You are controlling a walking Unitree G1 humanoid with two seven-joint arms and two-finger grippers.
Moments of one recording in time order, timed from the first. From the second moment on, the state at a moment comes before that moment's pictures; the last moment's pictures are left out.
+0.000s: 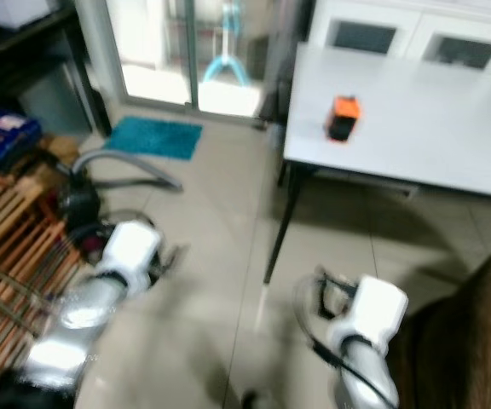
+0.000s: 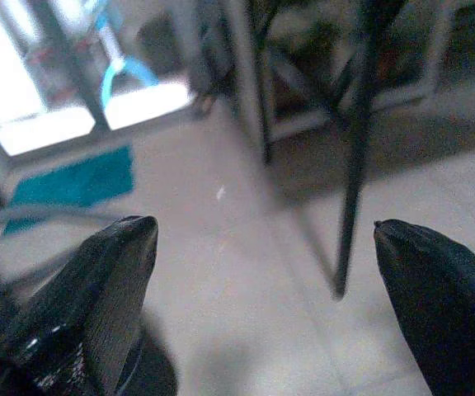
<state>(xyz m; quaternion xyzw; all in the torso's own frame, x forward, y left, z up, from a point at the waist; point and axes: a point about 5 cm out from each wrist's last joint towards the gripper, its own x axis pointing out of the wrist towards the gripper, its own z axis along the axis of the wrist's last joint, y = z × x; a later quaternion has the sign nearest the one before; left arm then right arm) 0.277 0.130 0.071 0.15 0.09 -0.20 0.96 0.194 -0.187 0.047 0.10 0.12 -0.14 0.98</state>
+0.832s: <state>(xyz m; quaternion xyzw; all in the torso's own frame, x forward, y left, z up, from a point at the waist) 0.280 0.131 0.063 0.15 0.09 -0.20 0.96 0.185 -0.193 0.048 0.07 0.11 -0.16 0.98</state>
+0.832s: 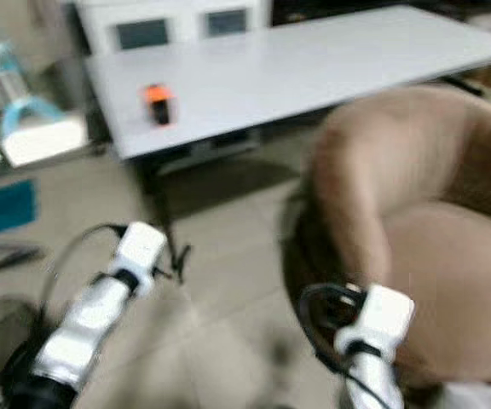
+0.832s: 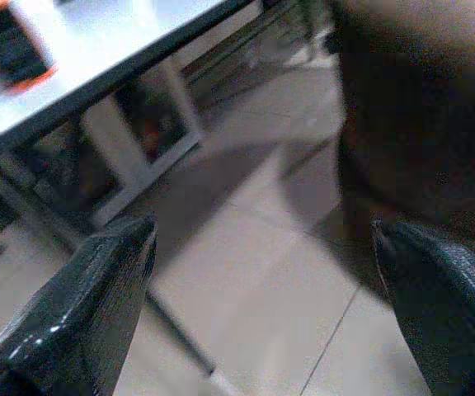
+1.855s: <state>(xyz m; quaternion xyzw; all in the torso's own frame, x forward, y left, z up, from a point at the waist) 0.239 0.175 0.119 0.18 0.10 -0.12 0.97 0.247 -0.173 0.044 0.01 0.09 -0.04 1.00</state>
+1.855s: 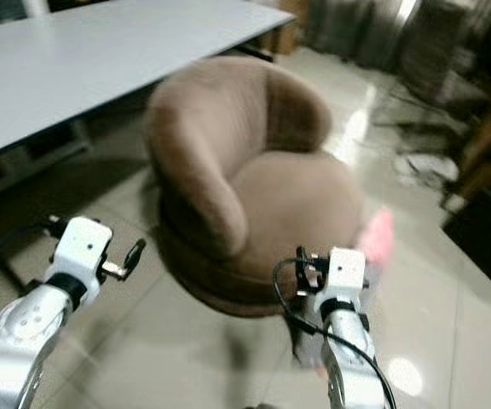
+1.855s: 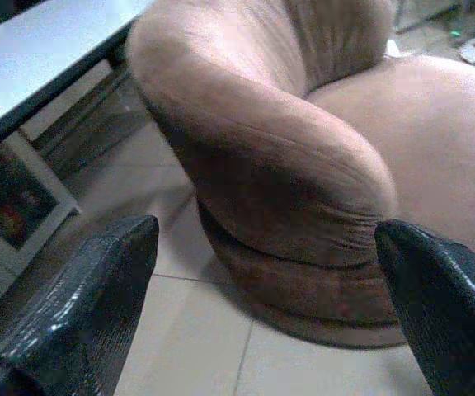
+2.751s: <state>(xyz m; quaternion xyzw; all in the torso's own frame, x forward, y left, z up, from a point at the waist) 0.278 0.142 0.075 0.12 0.08 -0.19 0.97 0.217 -0.179 0.031 0.07 0.09 -0.11 0.99</state>
